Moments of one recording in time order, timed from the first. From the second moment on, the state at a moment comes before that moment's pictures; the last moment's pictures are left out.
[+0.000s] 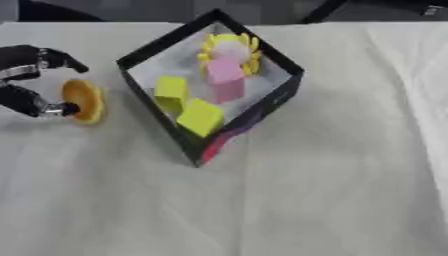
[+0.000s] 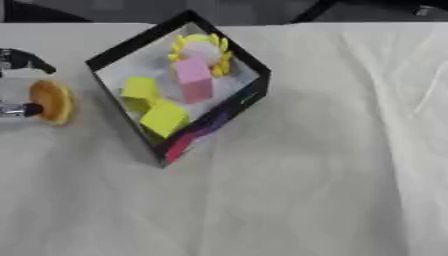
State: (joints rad) left arm -0.70 0.91 -0.11 -1.15 -0.60 -0.58 -0.48; right arm -0.50 -0.70 -0.14 -1.77 -0.55 0.14 0.20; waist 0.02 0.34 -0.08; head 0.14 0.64
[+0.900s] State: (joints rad) left arm -0.72 0.88 -0.11 -1.07 -0.79 -0.60 -0.40; right arm -0.51 -0.70 -0.14 -1.77 -0.54 0.14 0.21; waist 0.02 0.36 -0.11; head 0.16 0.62
